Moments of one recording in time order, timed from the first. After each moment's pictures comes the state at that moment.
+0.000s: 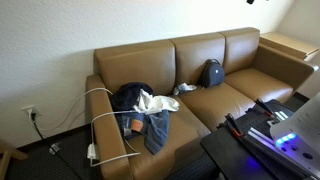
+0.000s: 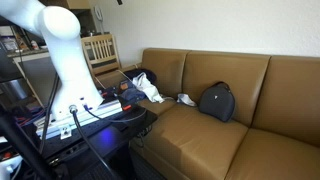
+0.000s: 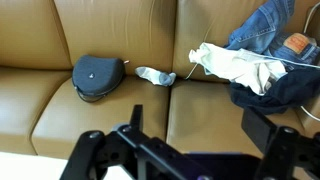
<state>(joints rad) 0.02 -0.81 0.14 -2.44 -0.04 1.86 0.09</state>
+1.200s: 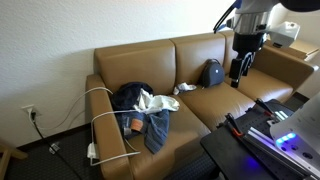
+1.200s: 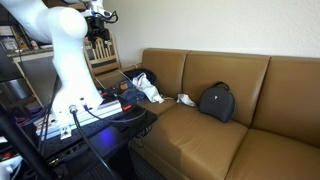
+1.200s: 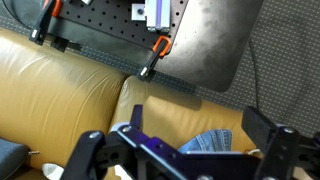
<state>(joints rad) 0.35 -0.60 0.32 -2.74 0.22 1.92 0.14</state>
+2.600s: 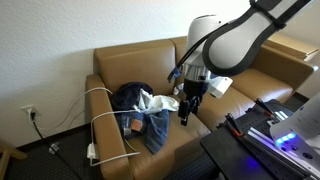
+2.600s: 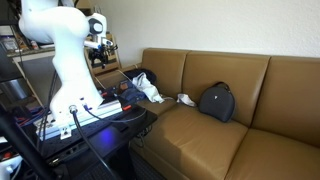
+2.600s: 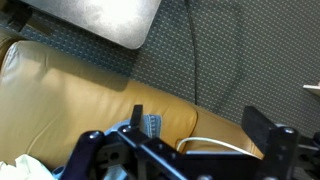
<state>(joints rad) 0.48 0.10 0.41 -2.57 0.47 2.54 0.04</state>
